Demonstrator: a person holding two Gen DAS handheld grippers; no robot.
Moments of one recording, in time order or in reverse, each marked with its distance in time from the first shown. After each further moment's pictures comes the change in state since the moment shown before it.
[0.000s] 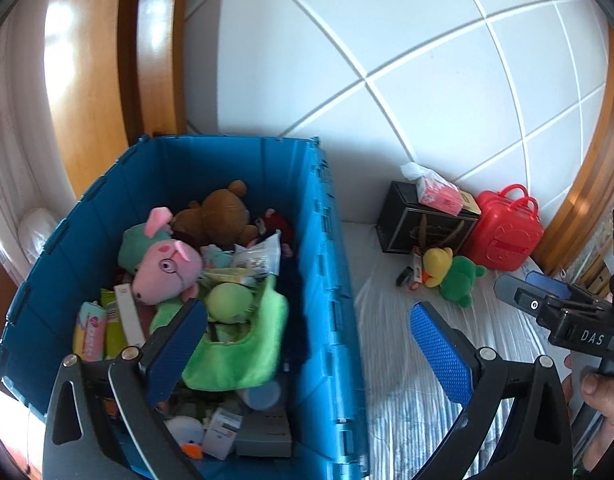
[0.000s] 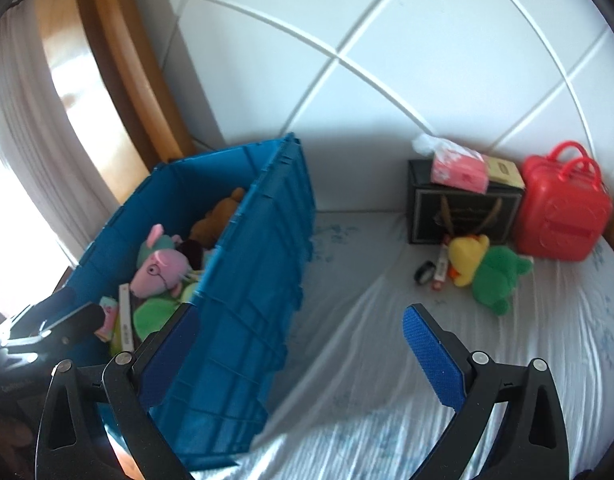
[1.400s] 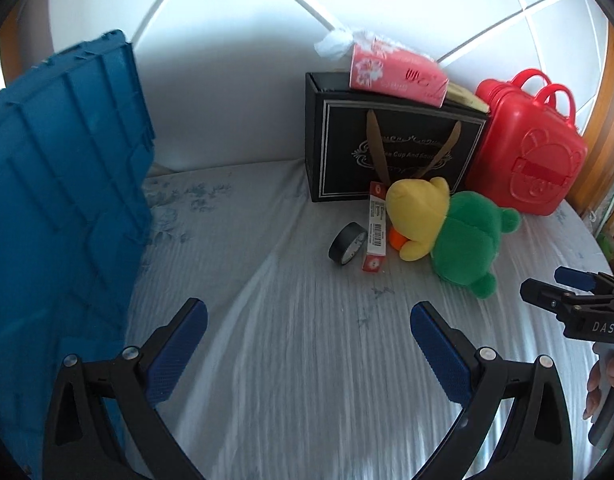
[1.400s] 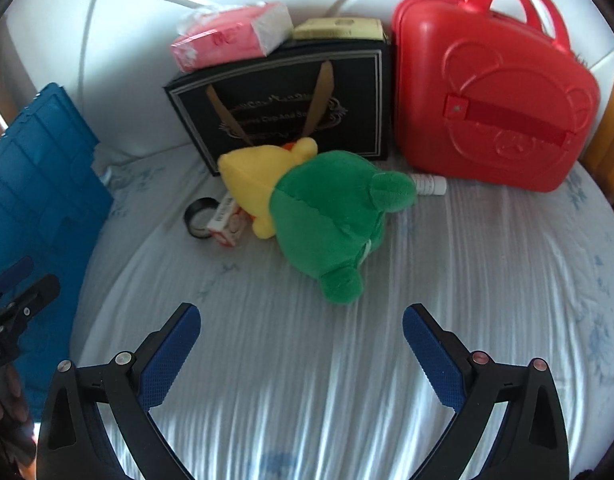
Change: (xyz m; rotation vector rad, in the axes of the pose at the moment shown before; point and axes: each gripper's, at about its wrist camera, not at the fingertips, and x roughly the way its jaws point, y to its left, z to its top) left arm 0.326 -0.213 -0.052 0.142 0.153 0.013; right arm 0.177 -0.337 -0.046 0.104 0.199 -0.157
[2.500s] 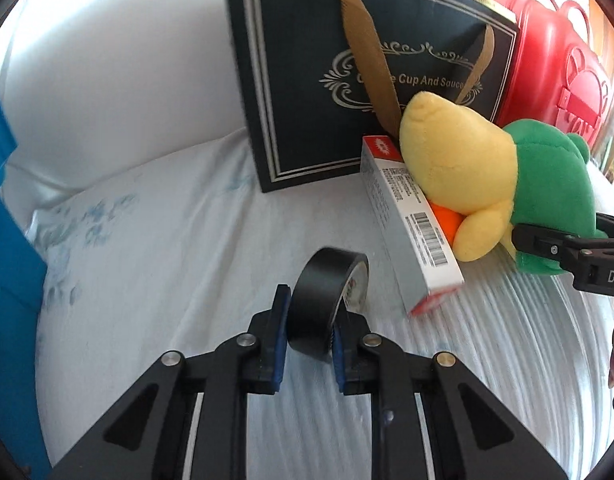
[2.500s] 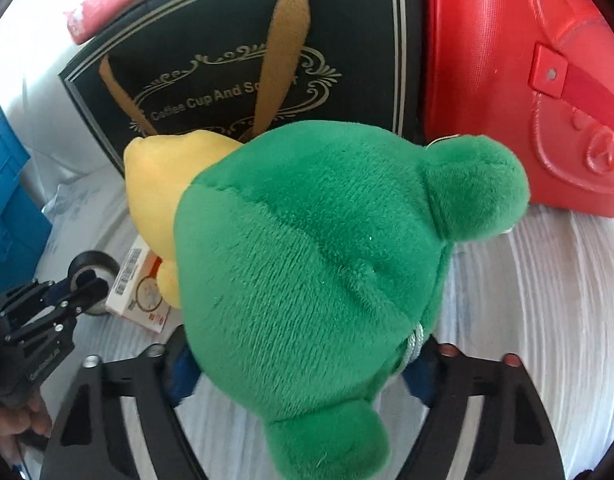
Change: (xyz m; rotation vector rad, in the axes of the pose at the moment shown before) left arm 0.162 -0.020 0.006 0.155 0.014 -0.087; right arm 0.125 -0.028 0.042 -0.014 -0.052 -0.034
